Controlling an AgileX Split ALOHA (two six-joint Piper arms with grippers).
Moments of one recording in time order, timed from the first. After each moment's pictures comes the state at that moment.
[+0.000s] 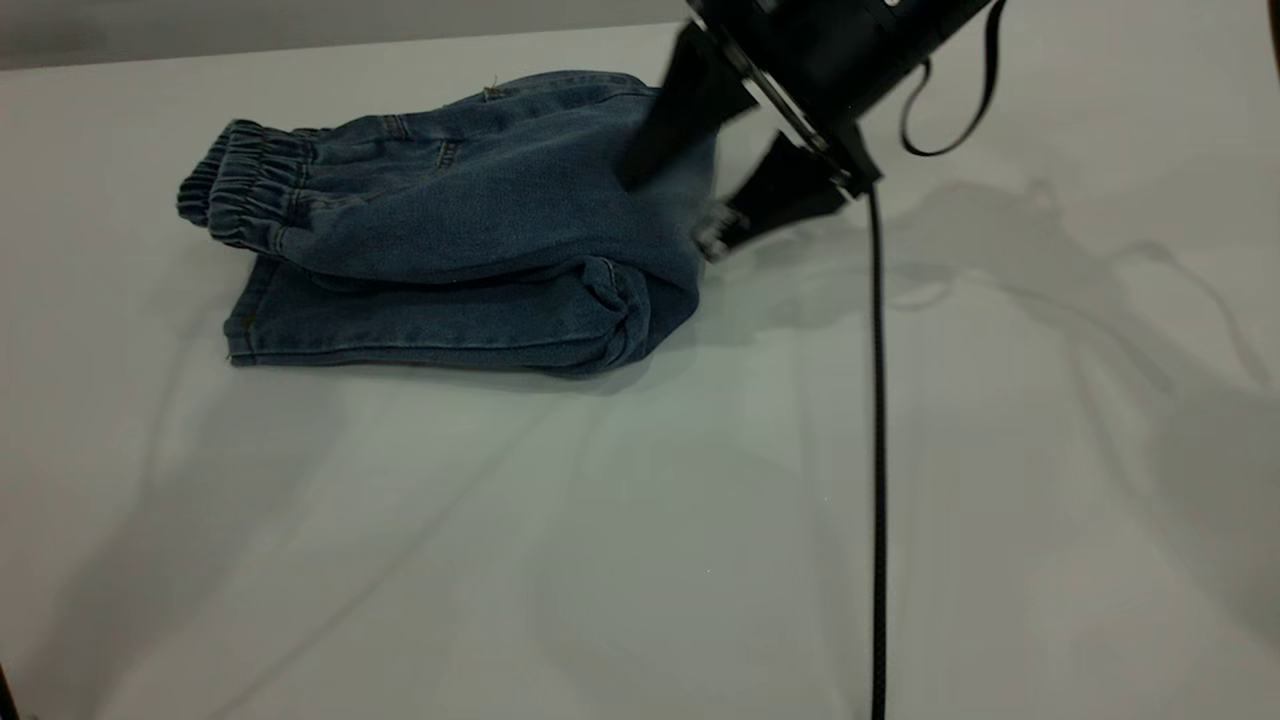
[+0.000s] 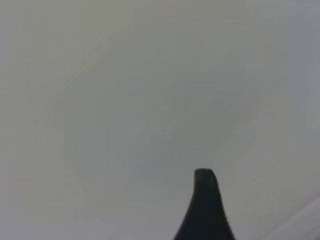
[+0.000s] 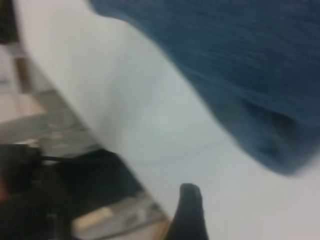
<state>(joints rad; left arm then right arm) -0.39 1.62 -1.44 1.35 0.43 -0.60 0.20 2.43 -1.65 1.11 1.22 -0.62</state>
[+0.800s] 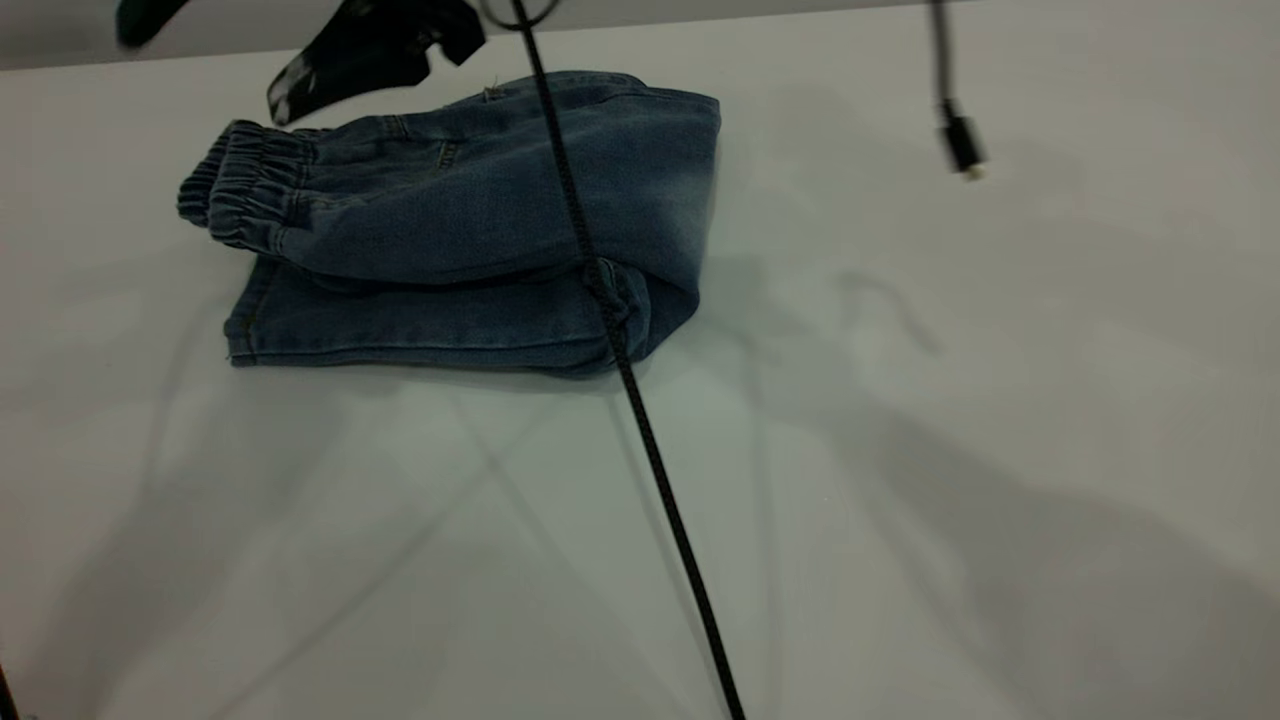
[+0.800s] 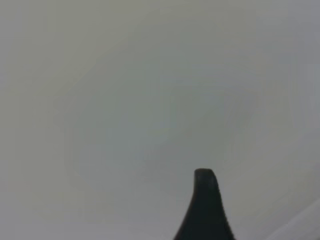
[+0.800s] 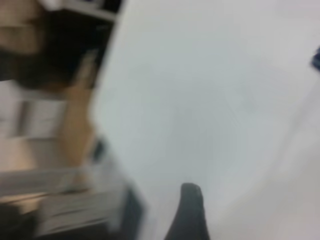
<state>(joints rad) -0.39 1.62 -1.44 1.35 0.43 -0.60 0.60 2.42 -2.03 0.98 0.86 -0.22</state>
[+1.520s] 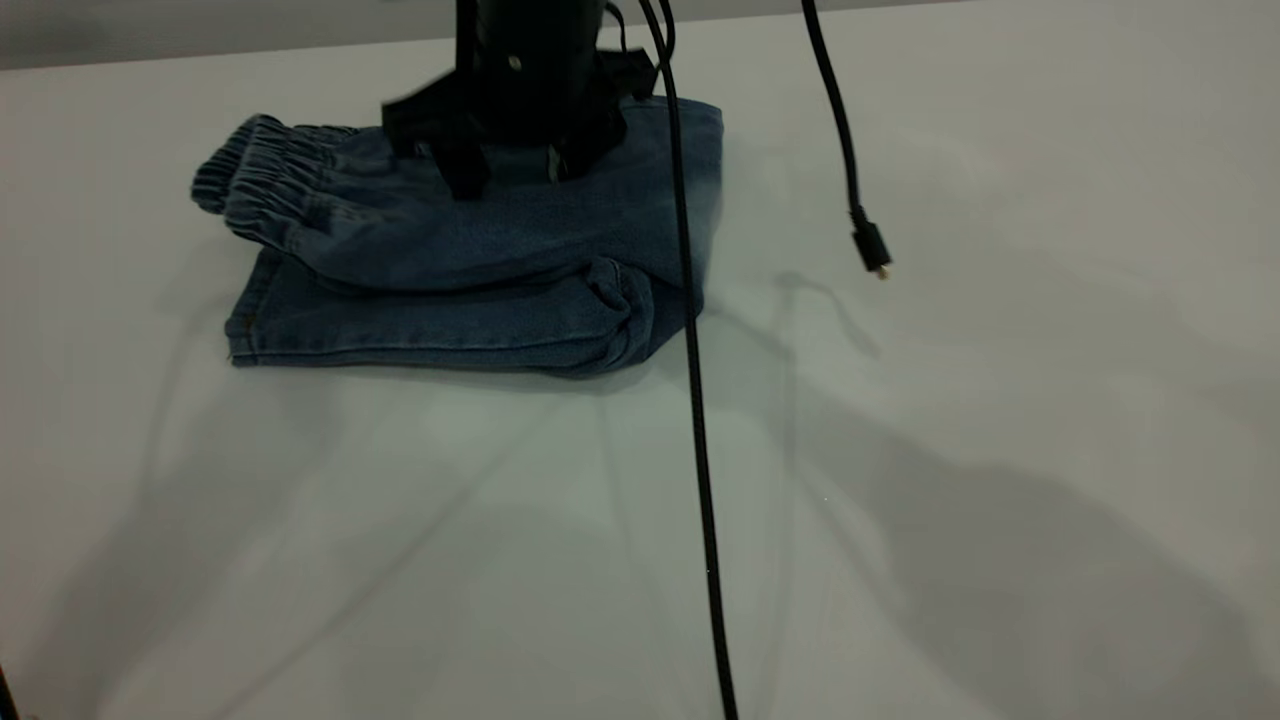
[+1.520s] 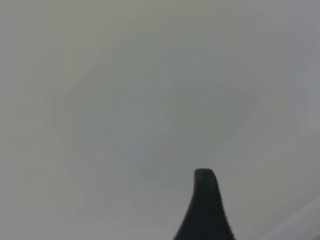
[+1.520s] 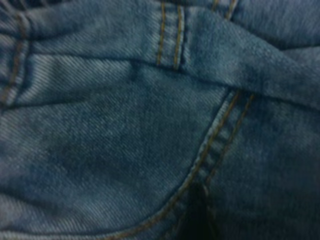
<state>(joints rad) -0.39 1.61 -1.44 1.33 0.43 -0.60 0.62 2.64 -2.22 0.02 0.81 0.25</state>
